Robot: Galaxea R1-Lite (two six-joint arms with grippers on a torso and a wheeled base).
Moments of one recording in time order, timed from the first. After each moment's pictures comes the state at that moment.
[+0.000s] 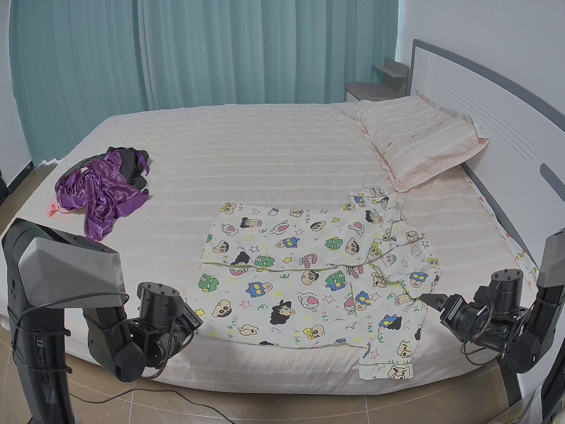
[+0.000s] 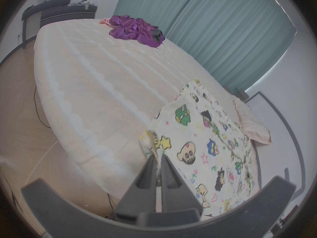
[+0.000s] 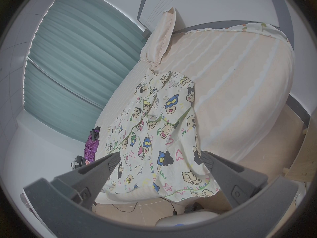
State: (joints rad) left arm -0.36 2.28 -0.42 -1.17 0.27 -0.97; right arm 0.20 2.04 -0.09 -1.40 0.07 0.86
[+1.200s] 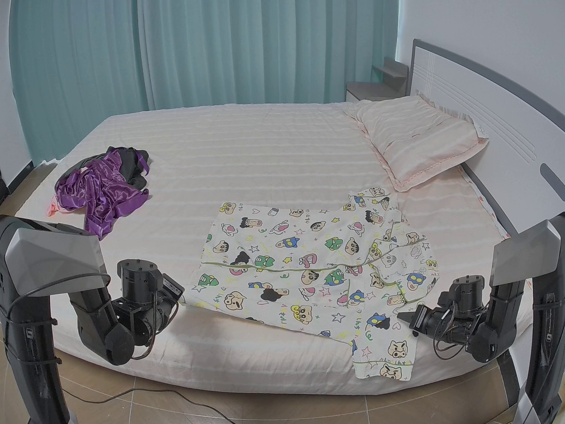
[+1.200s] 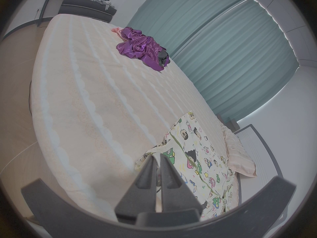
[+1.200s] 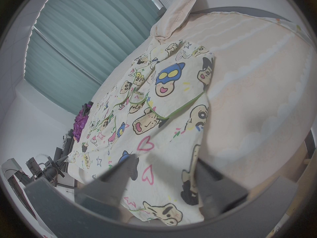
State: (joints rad) left arm -0.25 2.24 -0.48 -1.24 0.27 -1.06; right arm 0.18 2.39 -0.36 -1.37 0.20 0.63
